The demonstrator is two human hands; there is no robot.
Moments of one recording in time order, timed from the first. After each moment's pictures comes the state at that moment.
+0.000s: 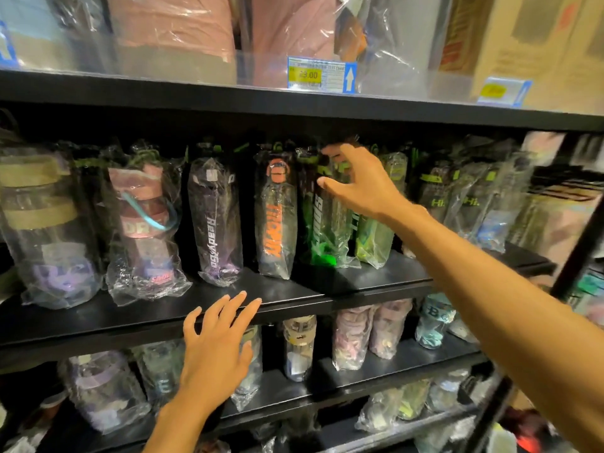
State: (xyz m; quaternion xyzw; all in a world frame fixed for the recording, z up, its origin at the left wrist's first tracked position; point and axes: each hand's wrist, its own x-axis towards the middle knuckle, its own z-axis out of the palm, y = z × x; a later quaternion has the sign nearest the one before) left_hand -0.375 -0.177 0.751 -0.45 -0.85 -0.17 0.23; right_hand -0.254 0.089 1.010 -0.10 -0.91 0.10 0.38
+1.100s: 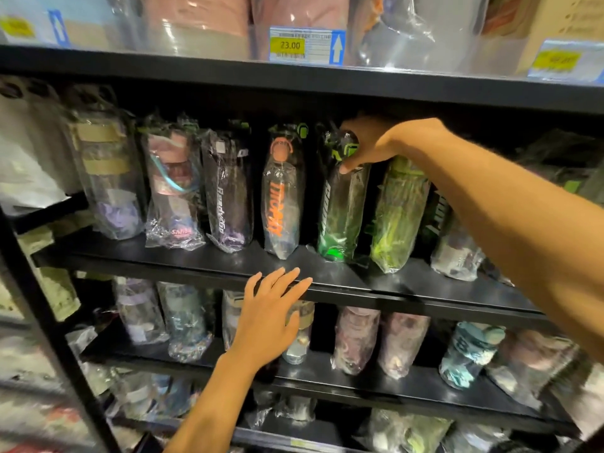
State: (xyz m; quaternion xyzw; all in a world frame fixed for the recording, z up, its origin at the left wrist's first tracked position) left_hand -0.287 -0.063 0.757 -0.40 -0.87 -0.19 0.21; right_hand -0.313 0.194 1.077 -0.05 -0.99 -0.06 0.08
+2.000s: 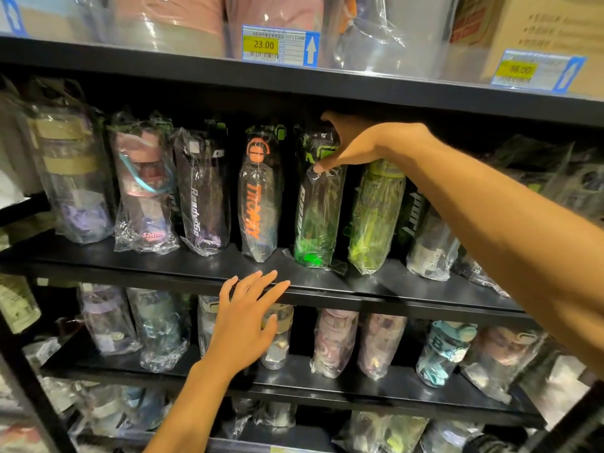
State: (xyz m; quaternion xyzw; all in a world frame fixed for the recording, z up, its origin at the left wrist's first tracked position) left_hand -0.290 -0.061 0.751 -0.39 -0.87 -0.20 0.22; right_hand -0.294 0.197 1.079 -0.05 -0.99 -0.01 0.09
